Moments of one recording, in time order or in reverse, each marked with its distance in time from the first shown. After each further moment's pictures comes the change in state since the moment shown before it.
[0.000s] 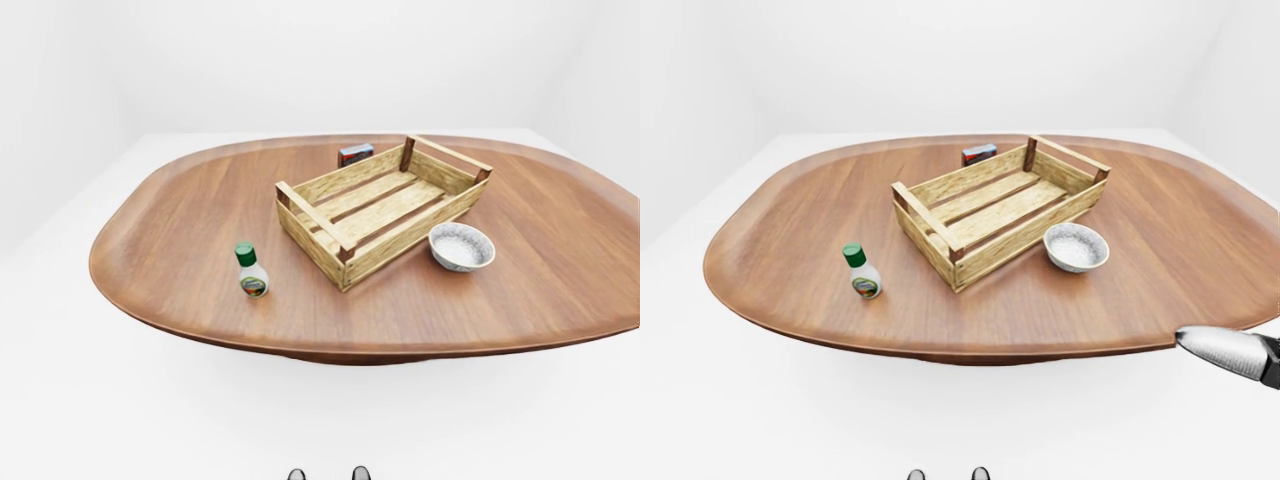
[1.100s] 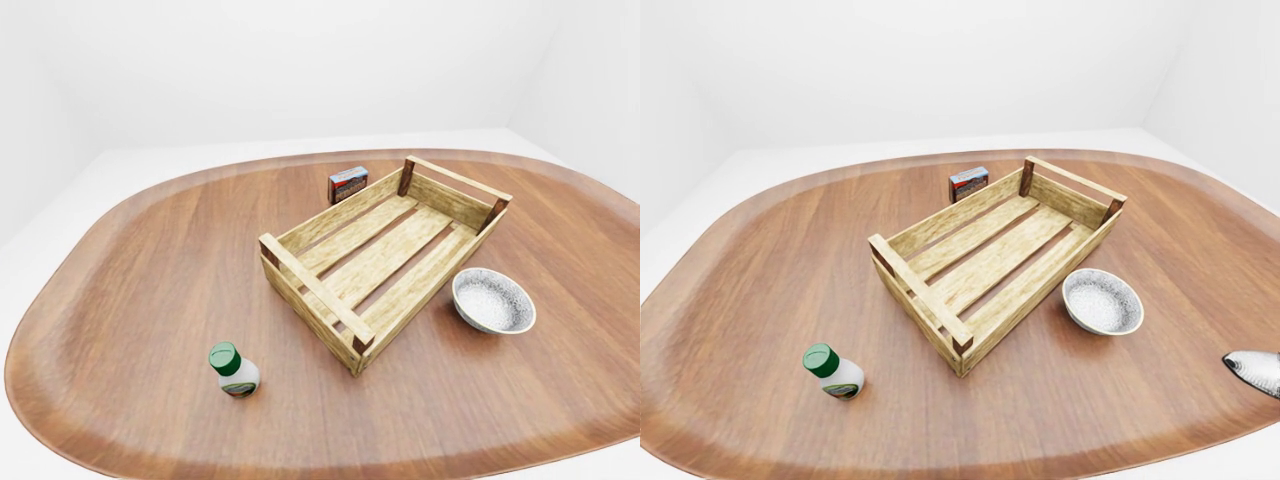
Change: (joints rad) left arm 0.010 -0.034 -0.039 0.067 0.060 0.000 -0.047; right arm 0.071 -0.005 -0.039 0.050 0.299 0.000 -0.089
